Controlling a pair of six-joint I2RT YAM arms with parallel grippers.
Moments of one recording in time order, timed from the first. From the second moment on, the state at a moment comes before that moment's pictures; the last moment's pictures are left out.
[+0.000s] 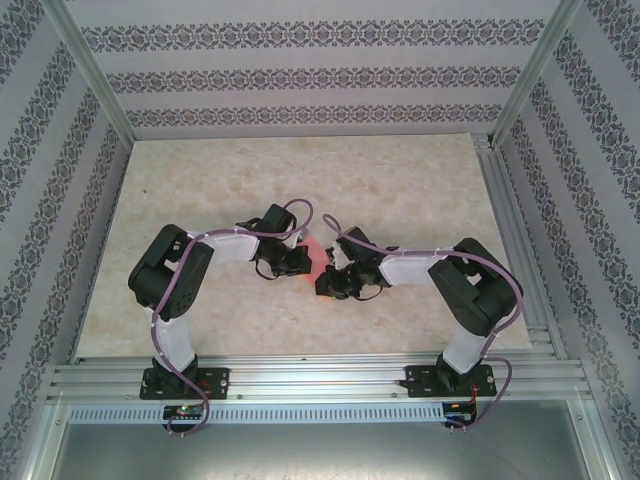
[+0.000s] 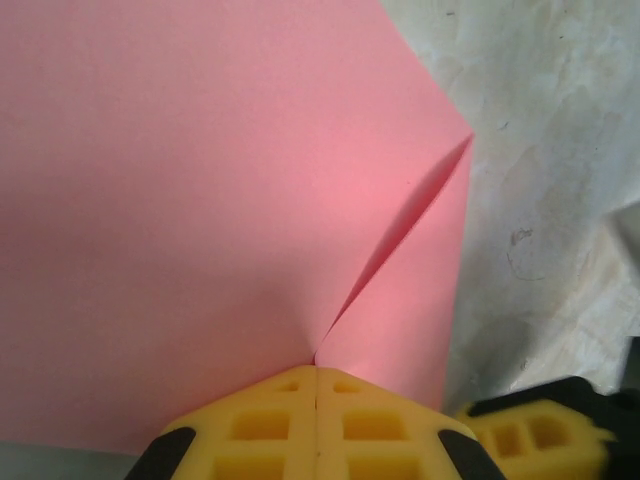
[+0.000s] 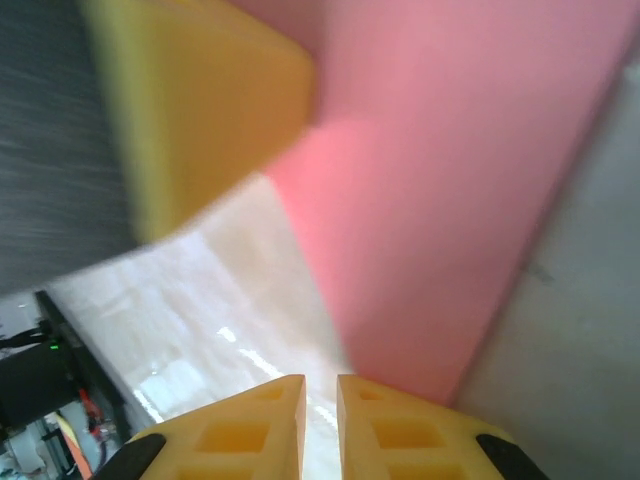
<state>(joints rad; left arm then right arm) -0.55 1.87 1.03 -0.30 0.55 -0.55 0.68 1.75 0.77 -0.09 -0.59 0.73</state>
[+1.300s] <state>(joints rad) -0.54 1.68 1.04 -0.39 0.46 -0.56 0.51 1.60 0.84 -0.20 -0.49 0.65</state>
